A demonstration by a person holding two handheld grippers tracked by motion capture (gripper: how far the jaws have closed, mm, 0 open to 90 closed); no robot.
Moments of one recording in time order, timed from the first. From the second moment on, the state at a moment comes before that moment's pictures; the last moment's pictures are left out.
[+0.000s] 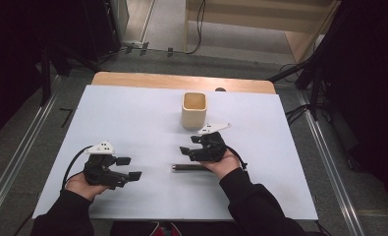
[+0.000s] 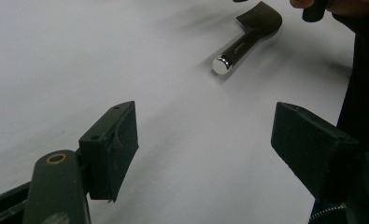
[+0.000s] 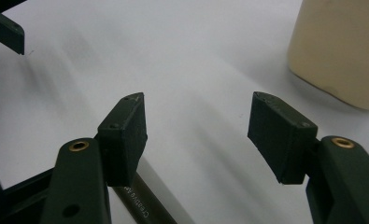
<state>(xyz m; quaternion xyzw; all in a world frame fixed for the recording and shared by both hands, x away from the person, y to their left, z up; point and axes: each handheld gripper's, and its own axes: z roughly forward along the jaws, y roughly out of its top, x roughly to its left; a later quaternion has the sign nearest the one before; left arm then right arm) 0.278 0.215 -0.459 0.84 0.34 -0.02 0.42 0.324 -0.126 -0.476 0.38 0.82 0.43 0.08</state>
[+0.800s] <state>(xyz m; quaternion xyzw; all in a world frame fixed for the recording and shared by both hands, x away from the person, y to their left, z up) 0.278 0.215 -0.458 0.84 0.34 -0.01 0.42 0.320 -0.111 -0.499 0.39 0.83 0.40 0.01</state>
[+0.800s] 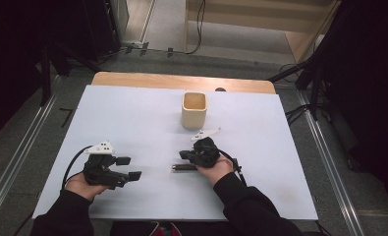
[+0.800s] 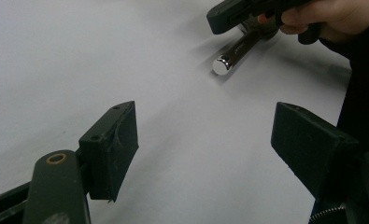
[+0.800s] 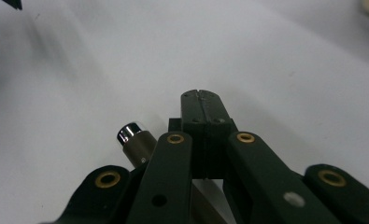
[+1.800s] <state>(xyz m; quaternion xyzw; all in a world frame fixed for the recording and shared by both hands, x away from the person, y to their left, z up) 0.279 0.216 -0.458 0.84 0.34 -0.01 0.43 0.296 -0.102 -0.510 0.37 0.85 0.37 -0.02</state>
